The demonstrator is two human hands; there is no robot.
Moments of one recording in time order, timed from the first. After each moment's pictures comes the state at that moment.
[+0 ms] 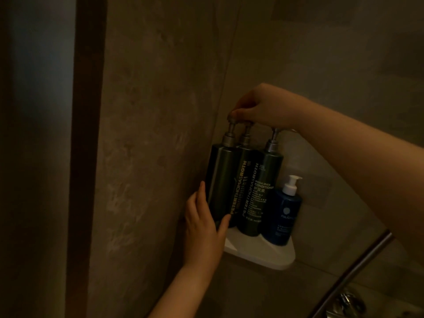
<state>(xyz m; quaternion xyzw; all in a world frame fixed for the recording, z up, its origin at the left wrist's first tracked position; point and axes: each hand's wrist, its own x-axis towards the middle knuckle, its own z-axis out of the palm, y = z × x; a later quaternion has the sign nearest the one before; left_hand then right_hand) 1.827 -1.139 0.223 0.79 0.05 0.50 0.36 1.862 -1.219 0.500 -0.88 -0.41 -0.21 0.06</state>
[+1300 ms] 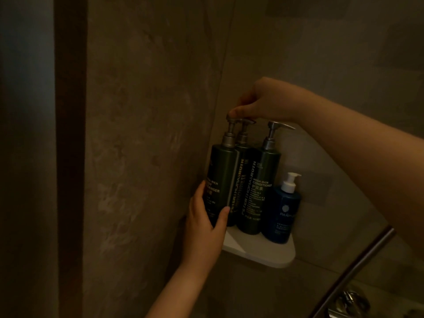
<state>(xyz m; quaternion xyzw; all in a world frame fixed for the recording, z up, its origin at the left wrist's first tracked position) 1.819 -1.138 0.233 0.72 -0.01 0.43 0.55 1.864 -1.228 0.506 -0.89 -0.41 -0.19 0.09</state>
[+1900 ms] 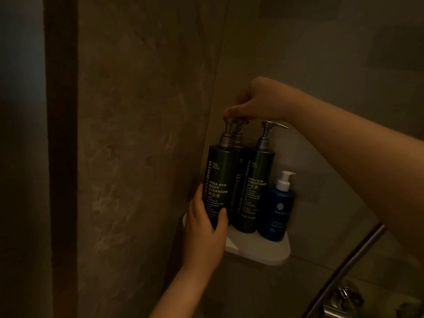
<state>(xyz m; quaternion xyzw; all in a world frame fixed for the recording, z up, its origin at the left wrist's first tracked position) 1.817 -1.150 0.231 0.74 0.01 0.44 0.52 1.865 -1.229 0.506 -0.89 -0.39 -0.22 0.09</state>
